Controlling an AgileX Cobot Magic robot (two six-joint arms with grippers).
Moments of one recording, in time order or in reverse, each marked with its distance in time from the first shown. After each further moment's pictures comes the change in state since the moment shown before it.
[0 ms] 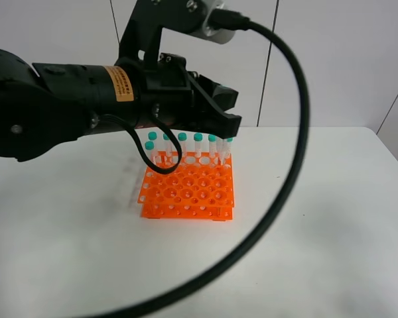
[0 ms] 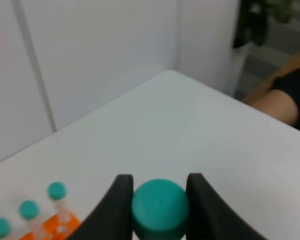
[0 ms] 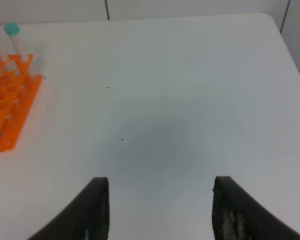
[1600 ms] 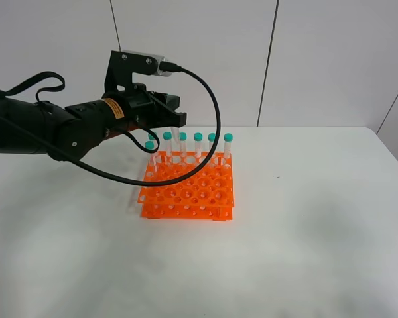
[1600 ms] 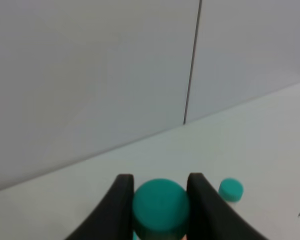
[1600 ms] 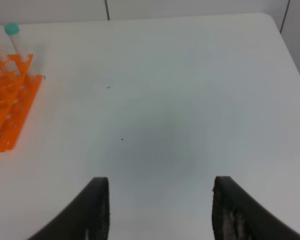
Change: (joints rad) left arm 0.329 0.326 0.028 0.017 -0.401 0.002; right arm 0.000 0.000 0.000 0.000 0.000 0.000
